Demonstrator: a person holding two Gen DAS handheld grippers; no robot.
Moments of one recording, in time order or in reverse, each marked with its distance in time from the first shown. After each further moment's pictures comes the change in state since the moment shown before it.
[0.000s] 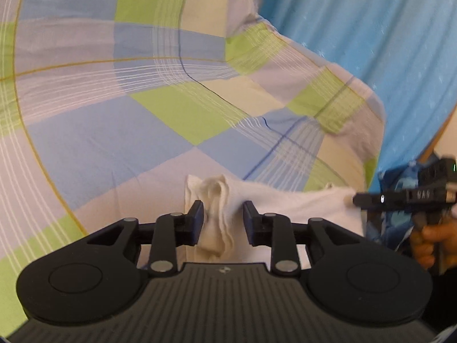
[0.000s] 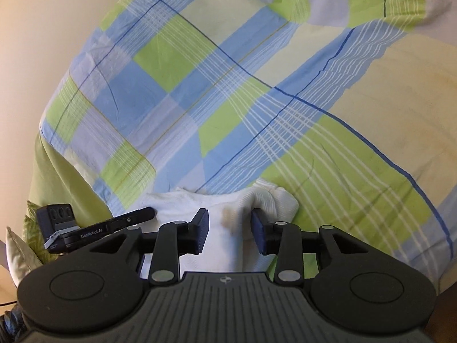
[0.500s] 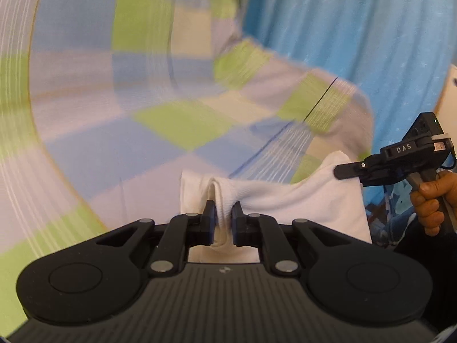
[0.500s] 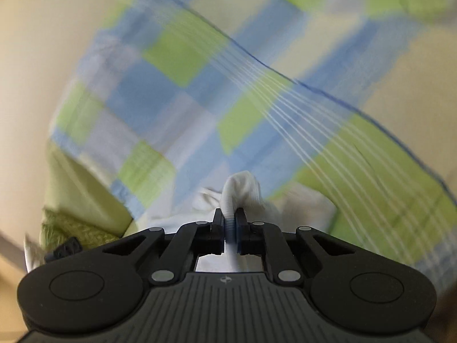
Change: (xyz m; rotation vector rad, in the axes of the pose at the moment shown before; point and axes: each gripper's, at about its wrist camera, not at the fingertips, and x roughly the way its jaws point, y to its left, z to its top) left arm -0.061 -0.054 -0.054 0.219 -0.226 -0.004; right arm -0.017 0.043 0.006 -0.144 -0.010 0.069
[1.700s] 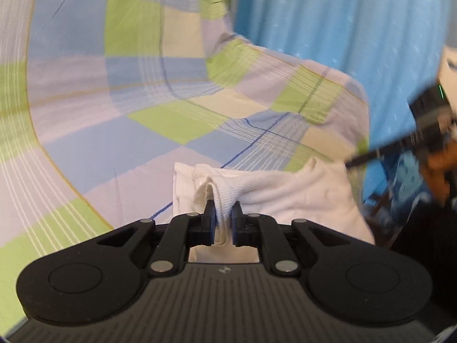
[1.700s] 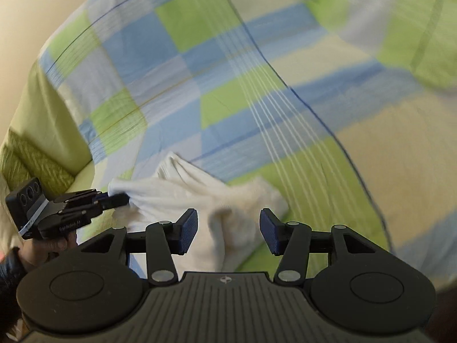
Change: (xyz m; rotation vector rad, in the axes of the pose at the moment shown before) left arm 0.009 -0.010 -0.015 -0.095 0.115 0.081; right arm -0.001 -0.001 -0.007 -0.020 0.205 -0.197
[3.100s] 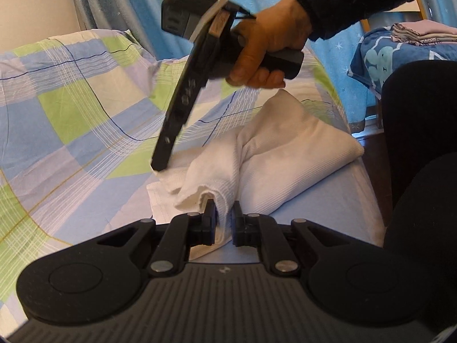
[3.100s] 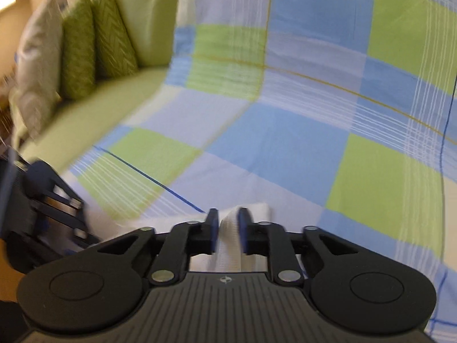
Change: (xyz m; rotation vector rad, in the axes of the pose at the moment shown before) left arm -0.014 -0.067 -0.075 0.676 -0.093 0.073; right arm 0.165 0.123 0.094 -0.866 0.231 0.135
